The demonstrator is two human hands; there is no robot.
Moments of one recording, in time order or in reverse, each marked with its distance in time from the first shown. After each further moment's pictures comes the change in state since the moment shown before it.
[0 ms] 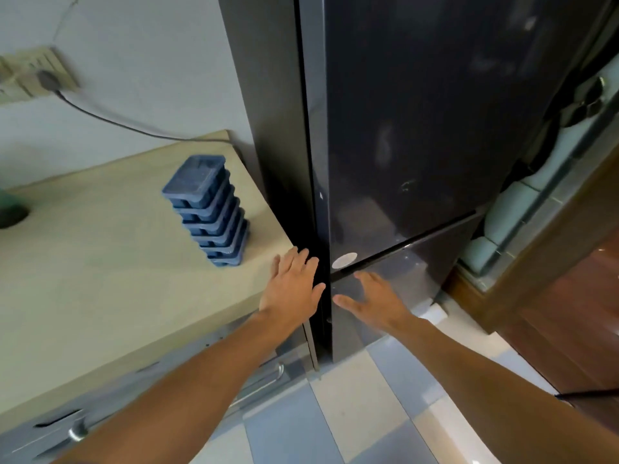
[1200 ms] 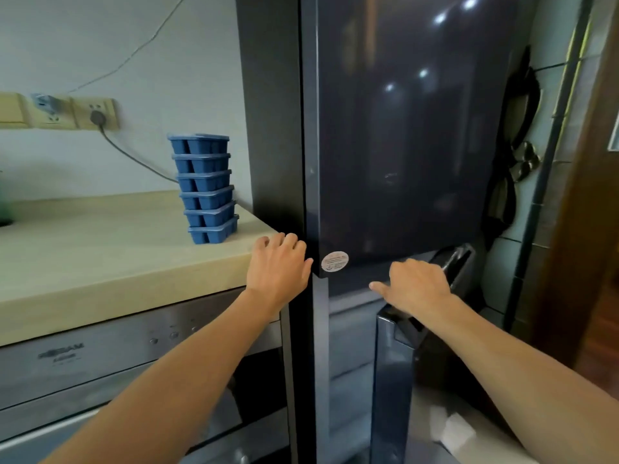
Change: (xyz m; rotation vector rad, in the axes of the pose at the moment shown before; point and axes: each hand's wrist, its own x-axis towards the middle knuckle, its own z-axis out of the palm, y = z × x) left_hand 0.018 -0.005 0.078 0.309 0.784 0.058; right_hand 0.011 0.071 0.004 -0.781 0.667 -0.065
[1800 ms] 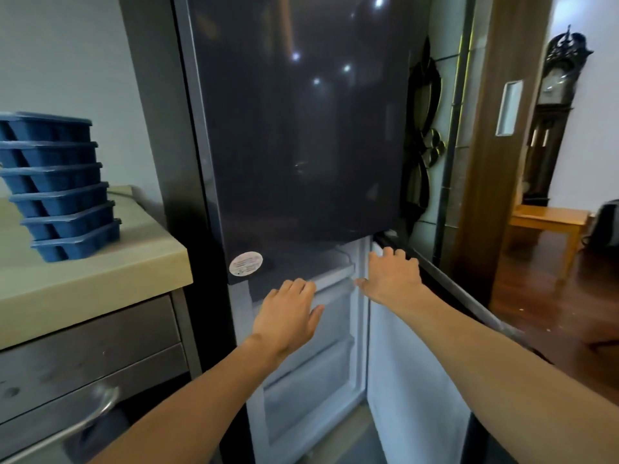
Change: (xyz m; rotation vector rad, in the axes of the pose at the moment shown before) left_hand -0.006 0.162 0.080 -0.386 -0.168 0.211; right_hand 0.009 0.102 0.041 -0.022 -0.197 0.270
